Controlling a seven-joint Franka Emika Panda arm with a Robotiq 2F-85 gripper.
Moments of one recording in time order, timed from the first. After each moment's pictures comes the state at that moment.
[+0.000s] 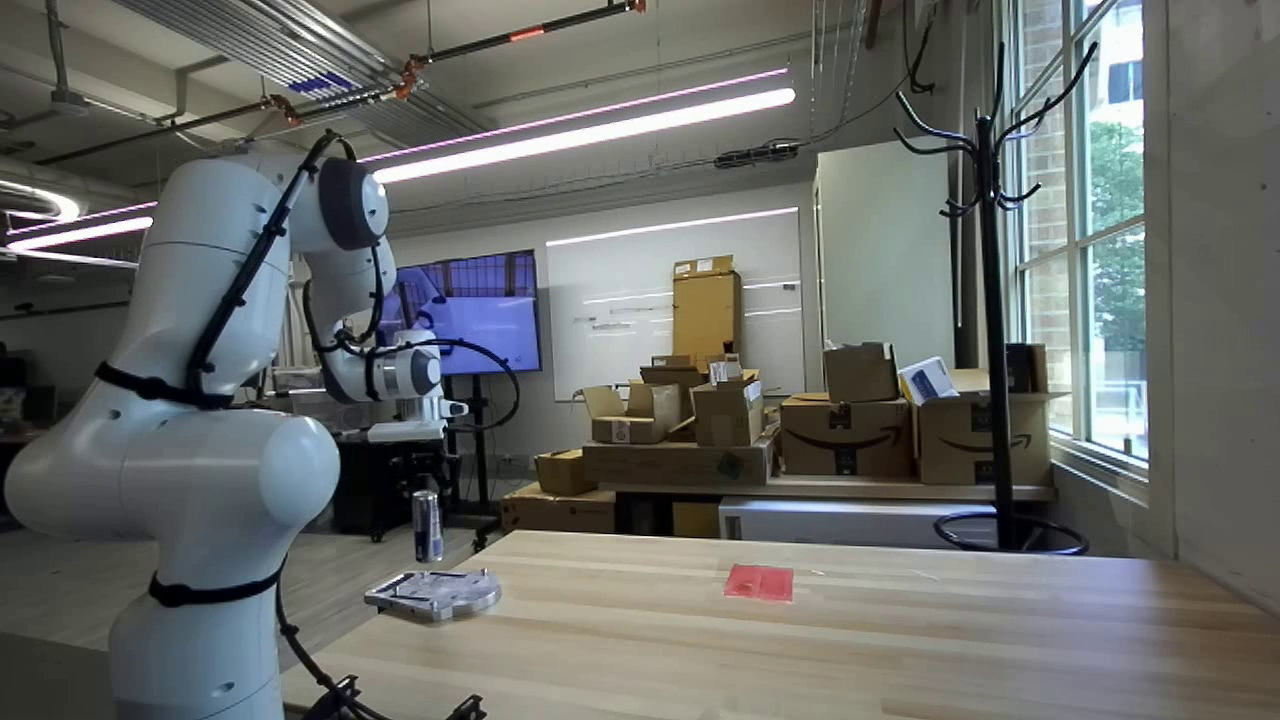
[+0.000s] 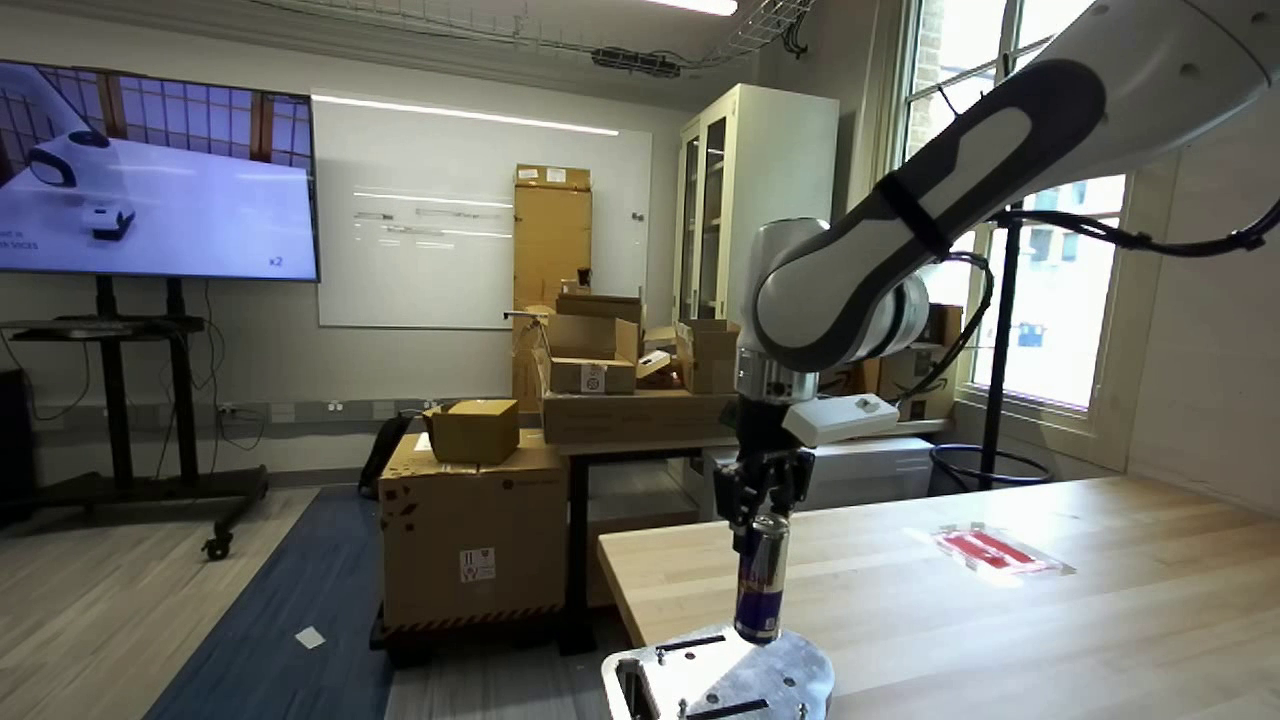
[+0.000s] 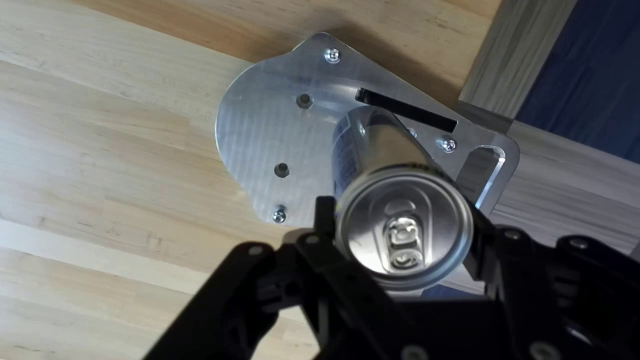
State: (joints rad) arm 0.24 0.27 0.14 -2.06 -0.08 2.37 0.04
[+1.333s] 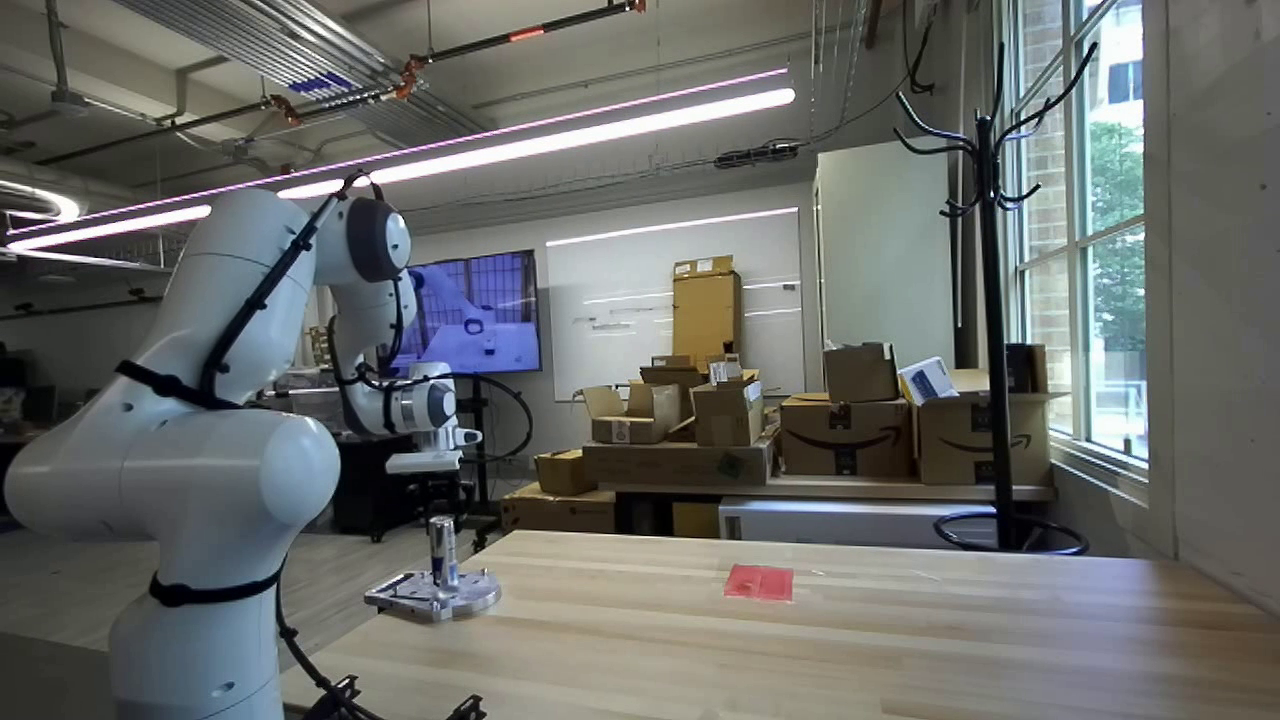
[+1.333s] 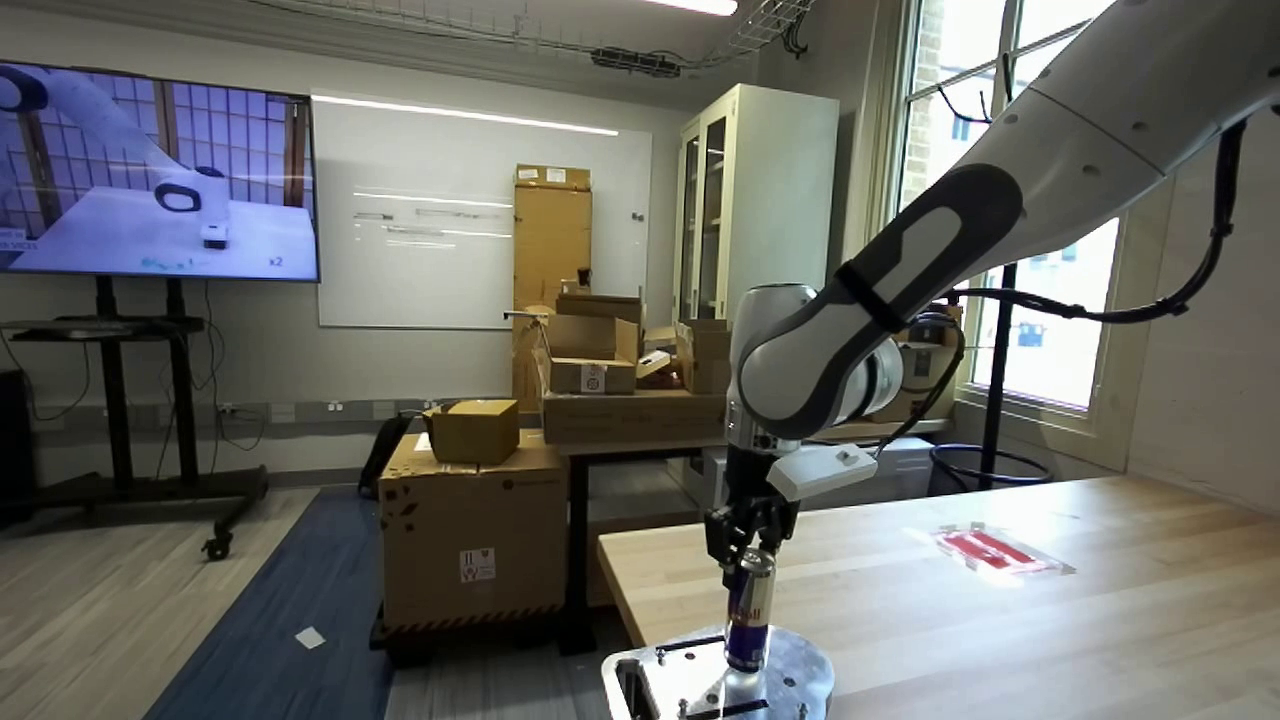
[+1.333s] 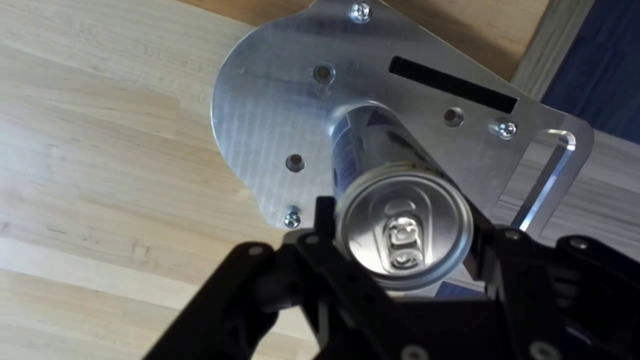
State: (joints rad) arm 0.25 0.45 0.10 -1.99 -0.10 2.48 0.04
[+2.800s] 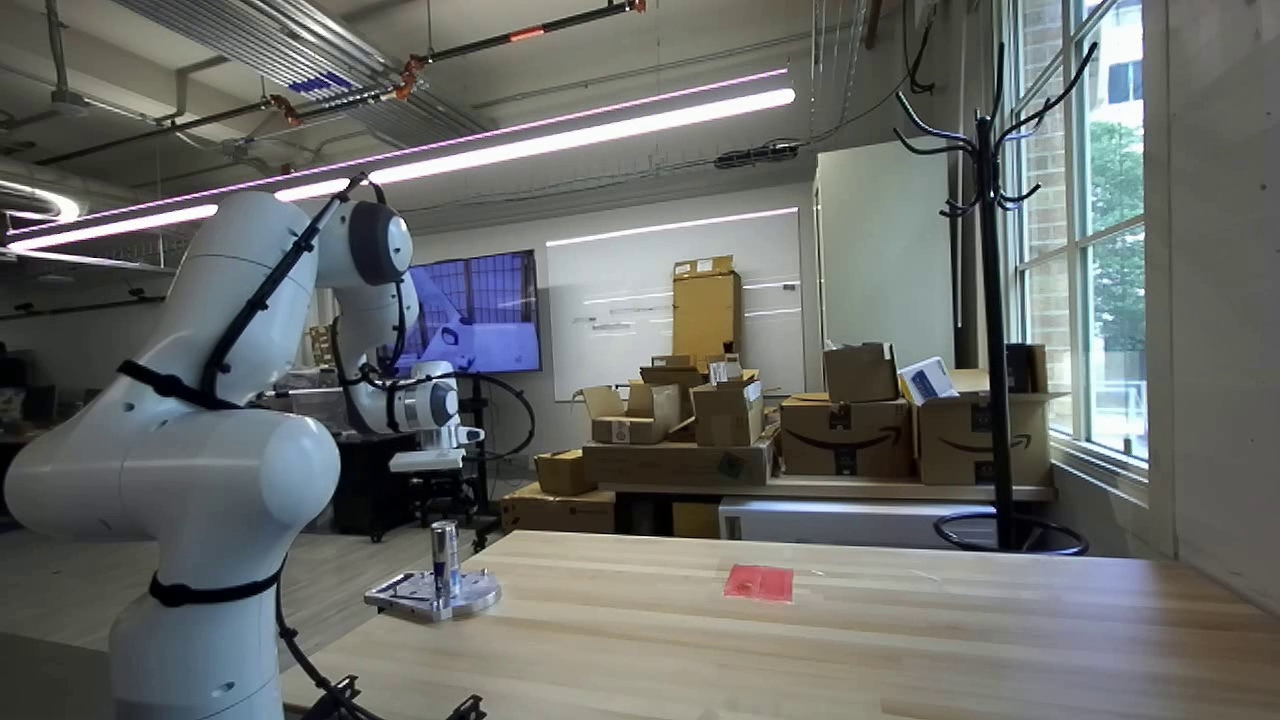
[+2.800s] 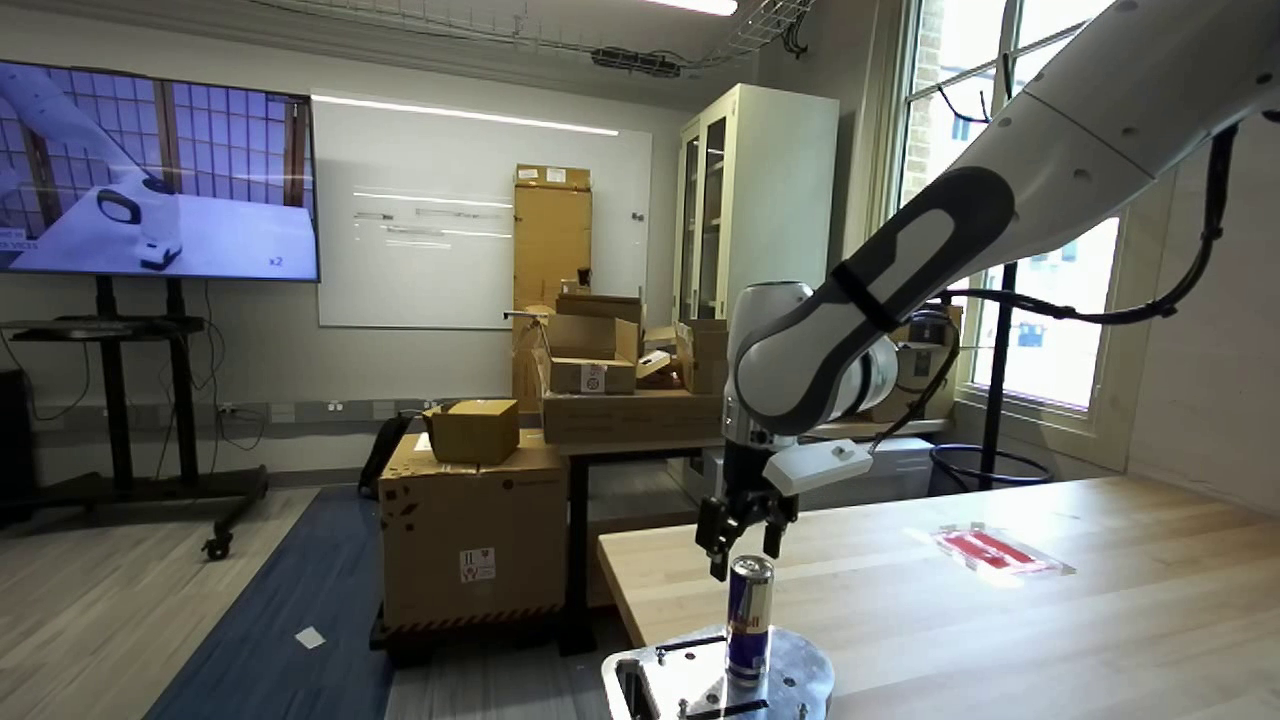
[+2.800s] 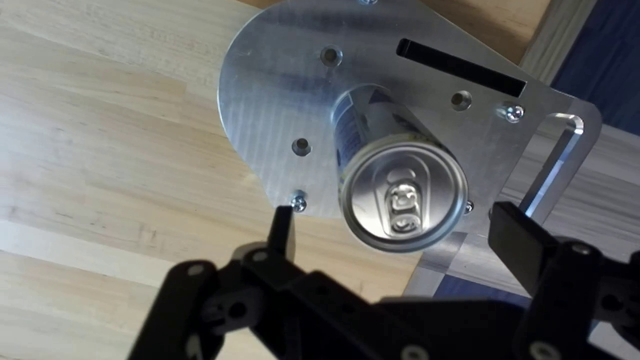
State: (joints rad) arm 0.25 0.46 0.10 -1.96 -0.11 2.47 0.04
